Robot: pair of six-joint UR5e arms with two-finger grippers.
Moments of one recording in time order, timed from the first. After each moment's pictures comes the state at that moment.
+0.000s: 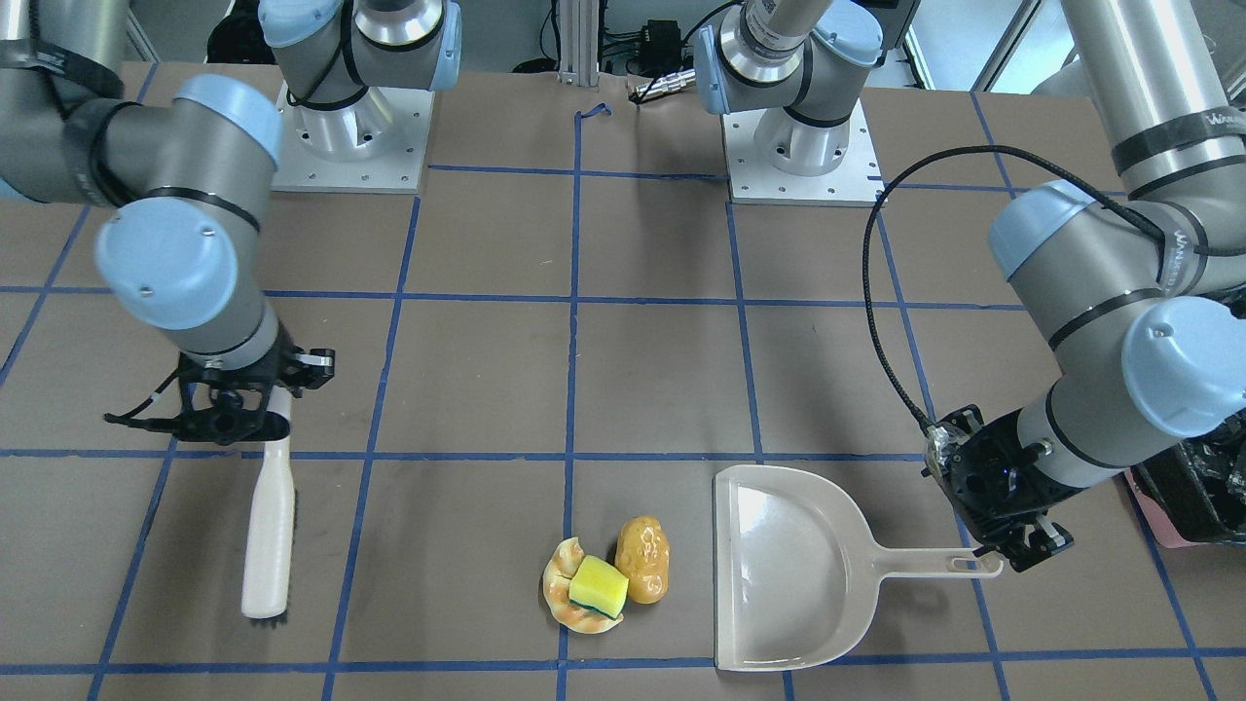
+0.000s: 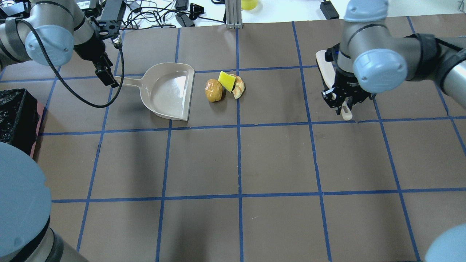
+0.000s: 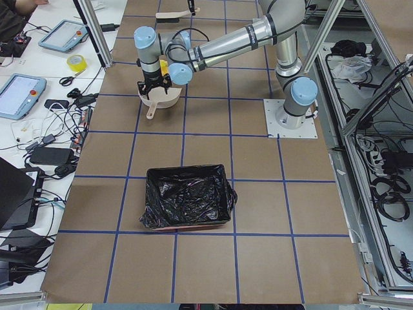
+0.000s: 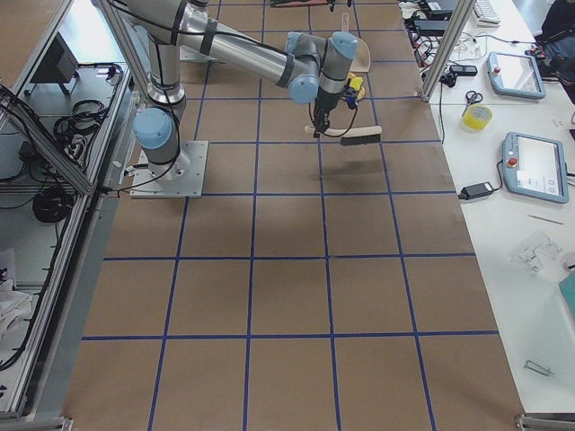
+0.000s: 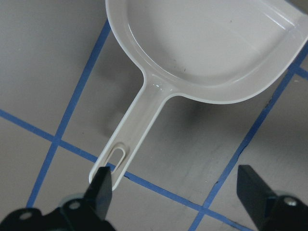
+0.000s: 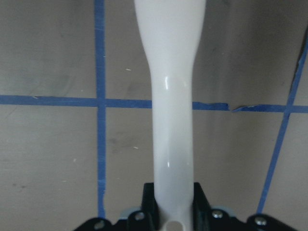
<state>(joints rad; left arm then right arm) -1.35 -2.03 -1.45 -1.23 1.57 1.47 1.58 -1.29 1.72 -1.83 -1.75 -0.05</state>
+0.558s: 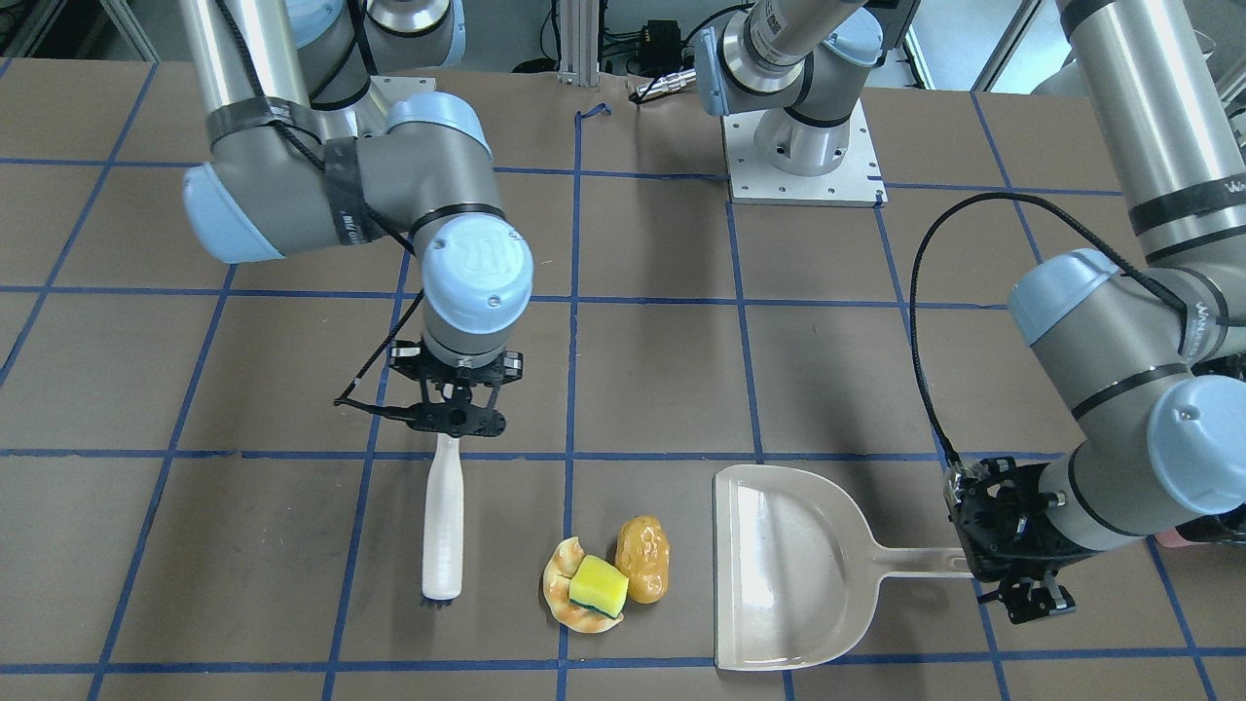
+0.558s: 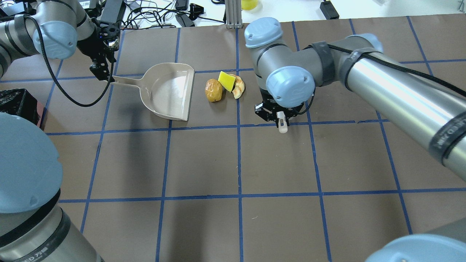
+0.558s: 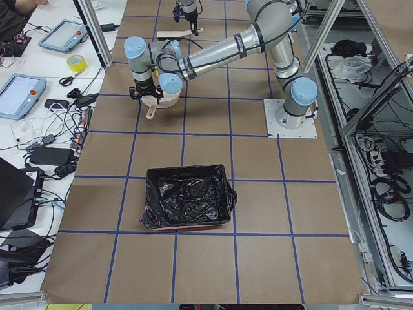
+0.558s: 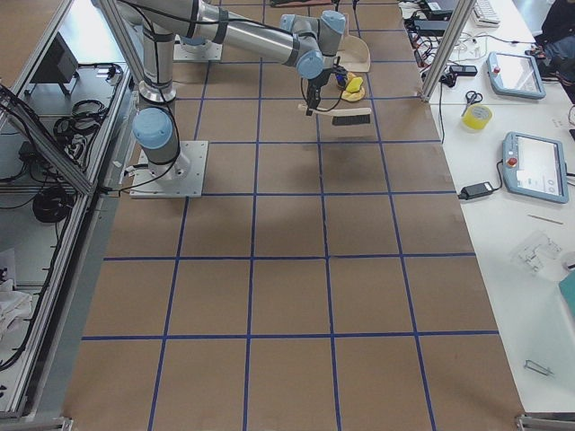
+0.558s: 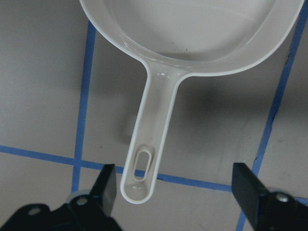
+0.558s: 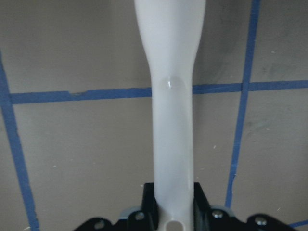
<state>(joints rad) -1.34 -2.15 -1.34 -1.23 1.57 1.70 1.89 -1.14 1.57 -1.74 -1.75 0.35</state>
